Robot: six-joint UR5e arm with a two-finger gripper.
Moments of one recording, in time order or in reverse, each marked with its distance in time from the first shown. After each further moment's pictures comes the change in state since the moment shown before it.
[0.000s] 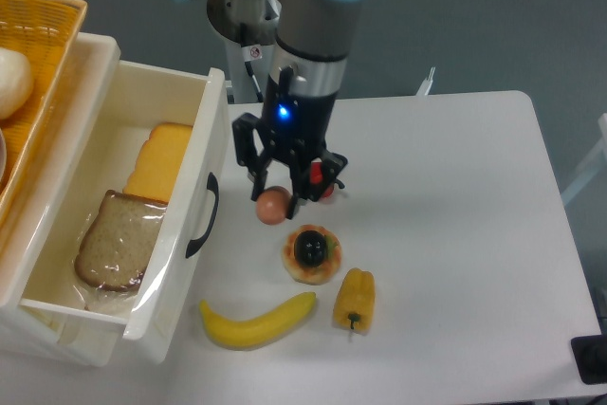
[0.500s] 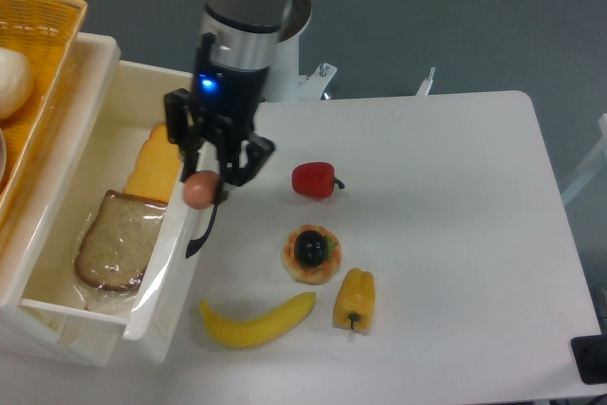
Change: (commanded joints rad) arm -0.140 0.008 -0.015 -0.002 0.008 0.145
